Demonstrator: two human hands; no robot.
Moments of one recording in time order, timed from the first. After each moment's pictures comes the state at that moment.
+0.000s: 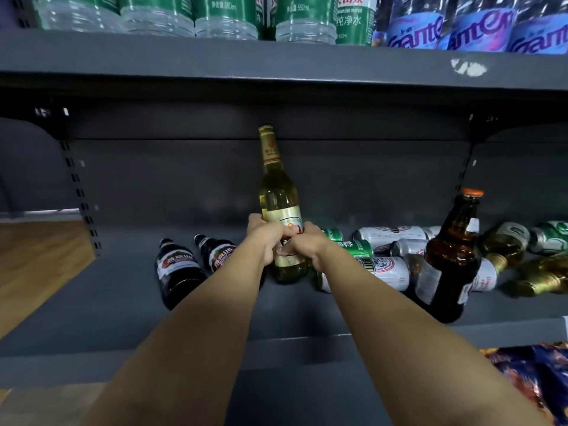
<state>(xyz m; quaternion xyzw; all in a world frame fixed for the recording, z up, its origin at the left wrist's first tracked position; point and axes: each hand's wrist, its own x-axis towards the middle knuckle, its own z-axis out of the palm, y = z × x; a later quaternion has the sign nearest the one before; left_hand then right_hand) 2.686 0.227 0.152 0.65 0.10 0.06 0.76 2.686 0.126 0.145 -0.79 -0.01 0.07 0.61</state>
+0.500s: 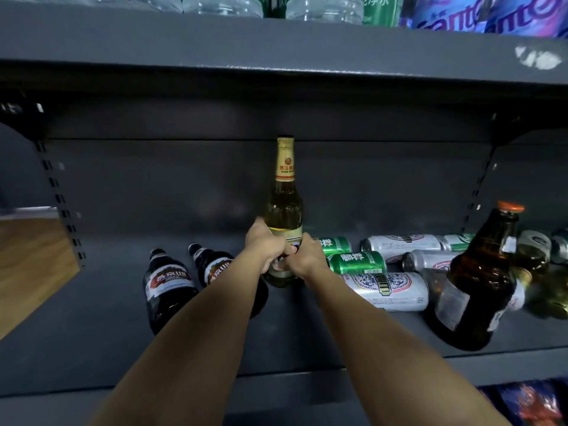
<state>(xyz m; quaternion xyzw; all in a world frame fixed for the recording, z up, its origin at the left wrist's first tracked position) 2.726 0.241 0.143 0.77 0.08 0.08 0.62 2.736 0.148 0.112 -0.90 0.01 -0.04 0.43</state>
